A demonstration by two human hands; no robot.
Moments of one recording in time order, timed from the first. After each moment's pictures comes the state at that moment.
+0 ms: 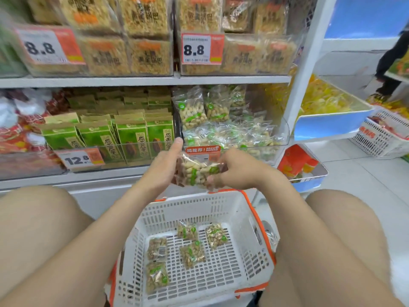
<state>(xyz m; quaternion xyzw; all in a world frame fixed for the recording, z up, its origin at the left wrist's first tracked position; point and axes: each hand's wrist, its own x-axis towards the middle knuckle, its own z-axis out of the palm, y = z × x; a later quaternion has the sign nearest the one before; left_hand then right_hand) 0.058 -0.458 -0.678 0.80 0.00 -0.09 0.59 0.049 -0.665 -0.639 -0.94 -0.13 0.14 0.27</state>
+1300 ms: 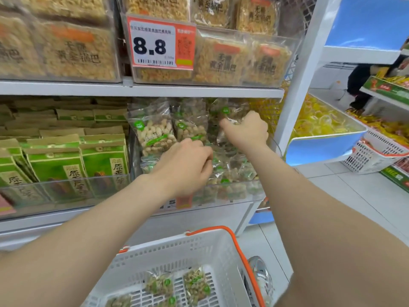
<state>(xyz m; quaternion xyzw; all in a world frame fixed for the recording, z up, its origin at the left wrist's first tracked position) 0.191 -0.563 -0.670 0.94 -0.29 0.11 0.15 0.249 -0.743 -0.644 -0.90 0.19 -0.19 0.33</state>
